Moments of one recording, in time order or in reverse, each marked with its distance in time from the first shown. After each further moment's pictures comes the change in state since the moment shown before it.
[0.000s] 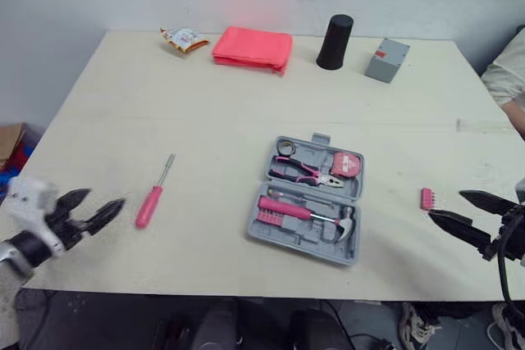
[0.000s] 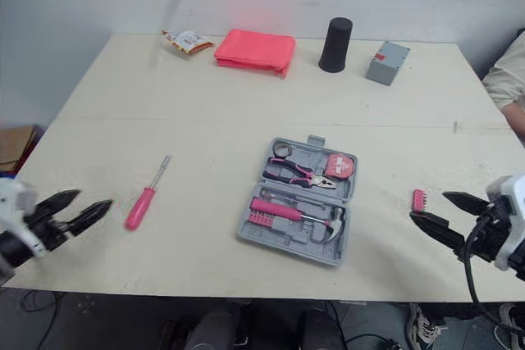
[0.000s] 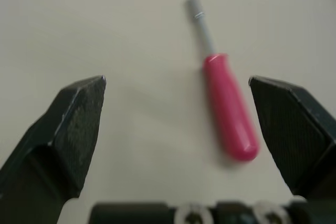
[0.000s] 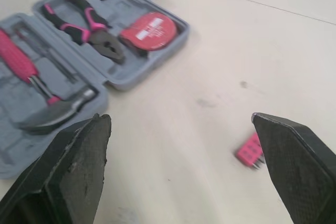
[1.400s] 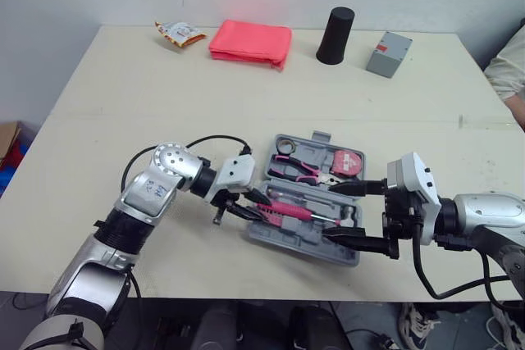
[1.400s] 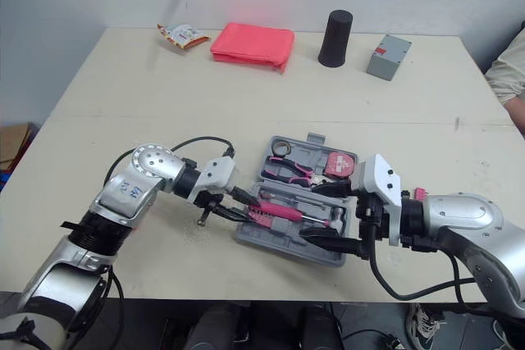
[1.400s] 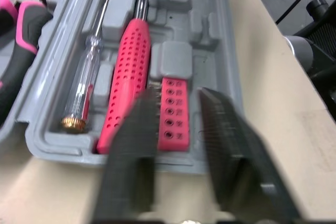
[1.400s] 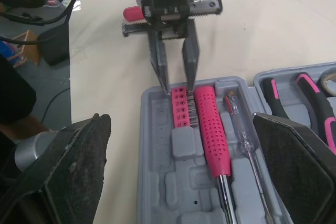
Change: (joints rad) left arm -0.877 -0.047 -1.198 0.433 0.270 -0.458 -0.598; right arm -0.487 -0.074 0.600 -0.250 0.120 0.043 0.102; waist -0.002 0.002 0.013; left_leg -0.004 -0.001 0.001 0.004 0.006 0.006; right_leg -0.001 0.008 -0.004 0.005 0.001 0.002
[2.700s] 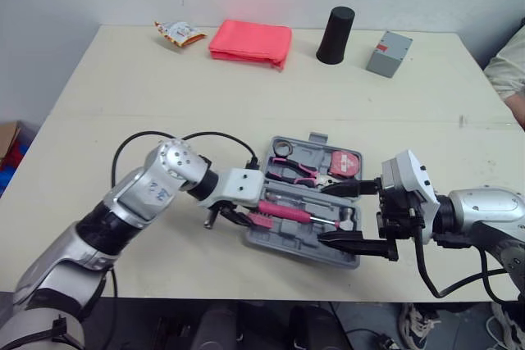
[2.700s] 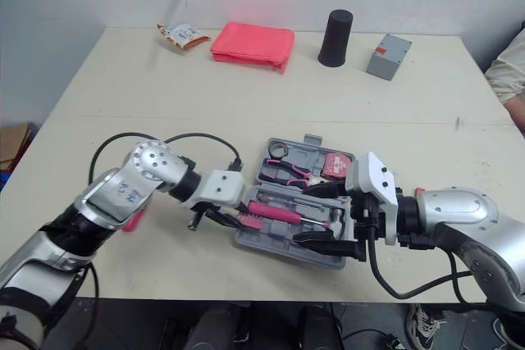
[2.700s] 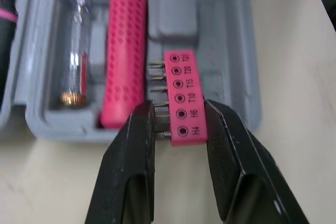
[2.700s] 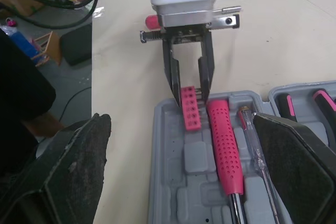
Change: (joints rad) left arm -0.109 0.141 -0.206 -0.273 0.118 0.247 0.081; right arm -0.044 -0.016 0.035 -0.008 0.046 0.015 0.016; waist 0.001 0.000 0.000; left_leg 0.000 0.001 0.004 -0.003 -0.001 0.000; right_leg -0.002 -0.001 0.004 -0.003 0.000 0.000
